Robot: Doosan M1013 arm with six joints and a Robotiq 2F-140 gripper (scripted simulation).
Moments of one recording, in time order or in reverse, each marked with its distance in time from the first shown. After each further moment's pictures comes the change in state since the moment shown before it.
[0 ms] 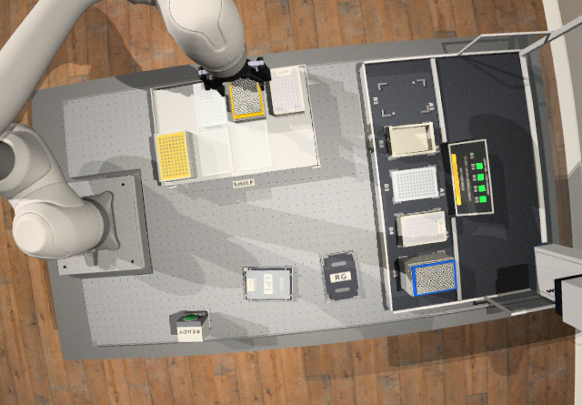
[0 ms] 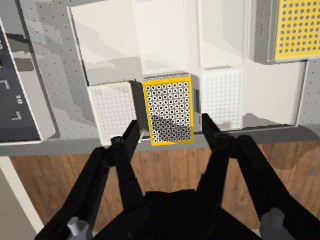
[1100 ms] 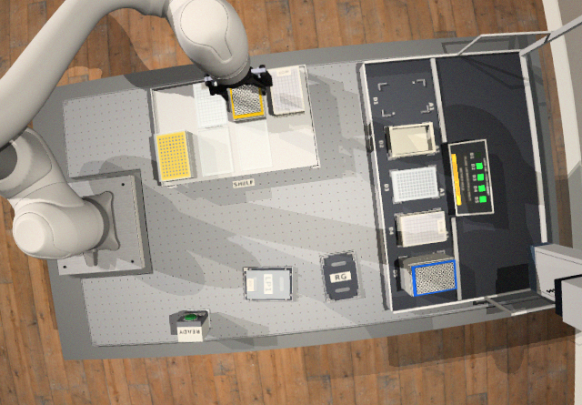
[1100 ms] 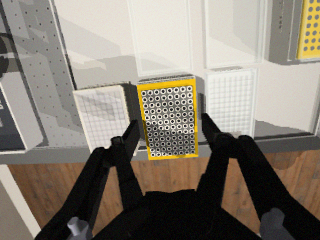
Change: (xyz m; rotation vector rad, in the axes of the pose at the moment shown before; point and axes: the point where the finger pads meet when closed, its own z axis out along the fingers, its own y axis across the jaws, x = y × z) arm 0.000 0.000 0.048 0.000 0.000 0.000
